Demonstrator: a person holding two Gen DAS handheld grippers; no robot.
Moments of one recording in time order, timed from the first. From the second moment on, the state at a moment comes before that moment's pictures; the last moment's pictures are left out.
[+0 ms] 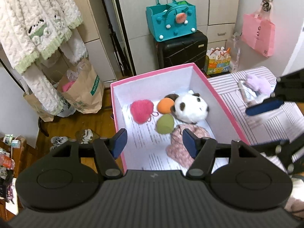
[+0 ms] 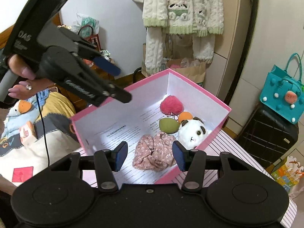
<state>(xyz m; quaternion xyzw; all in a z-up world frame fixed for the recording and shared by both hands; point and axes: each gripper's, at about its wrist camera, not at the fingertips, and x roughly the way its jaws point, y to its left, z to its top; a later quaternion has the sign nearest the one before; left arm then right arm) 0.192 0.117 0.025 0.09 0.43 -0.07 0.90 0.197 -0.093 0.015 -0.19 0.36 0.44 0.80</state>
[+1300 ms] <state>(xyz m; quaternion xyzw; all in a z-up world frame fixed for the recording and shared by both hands) 0.016 0.038 0.015 0.09 0.46 -0.11 0.88 0.054 -0.234 0.010 -0.17 0.35 0.40 0.83</state>
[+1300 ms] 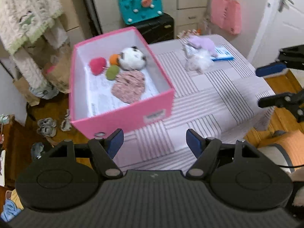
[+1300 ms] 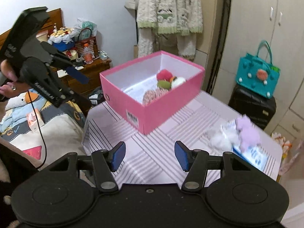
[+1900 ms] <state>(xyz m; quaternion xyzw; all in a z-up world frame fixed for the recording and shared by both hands) 0.033 -0.042 -0.047 0.11 0.41 -0.21 0.88 0.070 -0.274 -0.074 -0.15 0.36 0.36 0.85</state>
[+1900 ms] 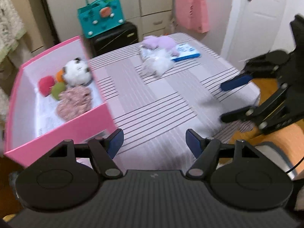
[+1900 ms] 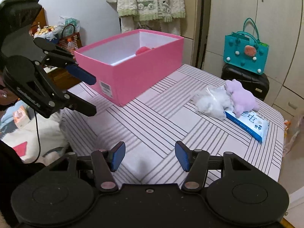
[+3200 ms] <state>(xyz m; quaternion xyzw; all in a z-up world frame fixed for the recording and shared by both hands) 0.220 -0.147 -0.132 0.01 0.35 -0.15 0.92 0.232 -0.353 -0.088 -0.07 0.33 0.27 0.90</state>
